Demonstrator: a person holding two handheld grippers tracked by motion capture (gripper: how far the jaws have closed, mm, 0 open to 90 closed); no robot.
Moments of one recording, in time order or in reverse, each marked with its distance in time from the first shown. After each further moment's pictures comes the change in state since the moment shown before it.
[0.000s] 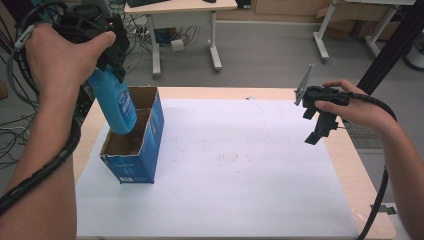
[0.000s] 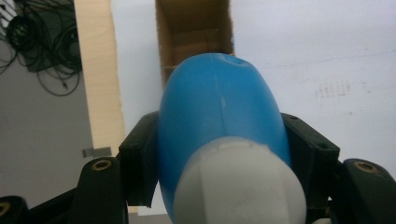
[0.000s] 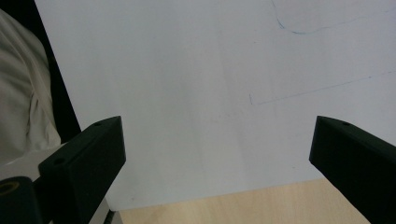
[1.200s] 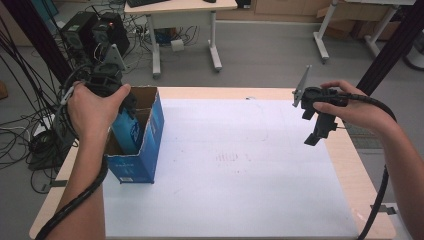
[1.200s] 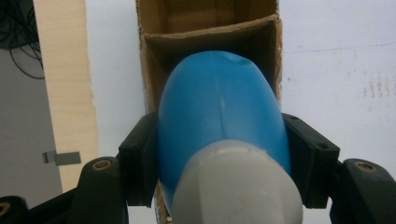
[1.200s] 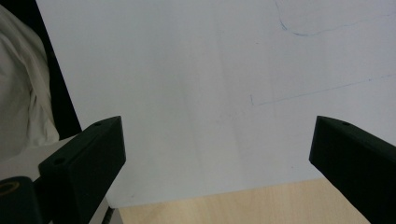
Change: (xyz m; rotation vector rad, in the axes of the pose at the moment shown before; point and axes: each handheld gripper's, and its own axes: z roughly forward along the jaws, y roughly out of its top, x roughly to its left) left arm 0.012 -0.012 0.120 0.055 -0.028 -0.041; right arm 0.007 0.009 0.000 0.019 -0.010 -0.018
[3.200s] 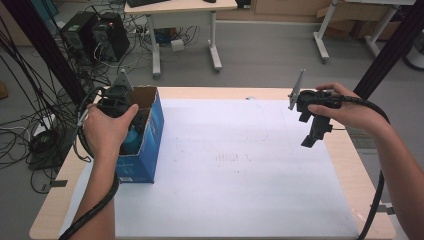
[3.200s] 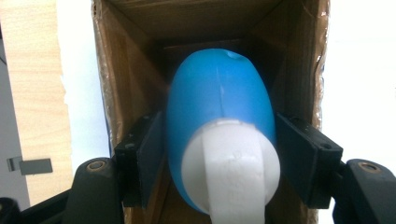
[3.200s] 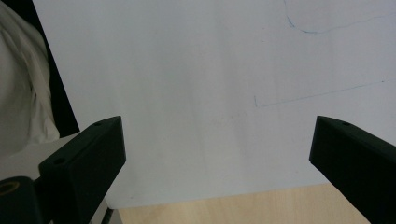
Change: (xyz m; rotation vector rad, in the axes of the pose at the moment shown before) left arm -0.001 -0.013 0.047 0.003 -0.007 -0.022; right arm -0.008 0.008 0.013 0.026 0.023 -0.003
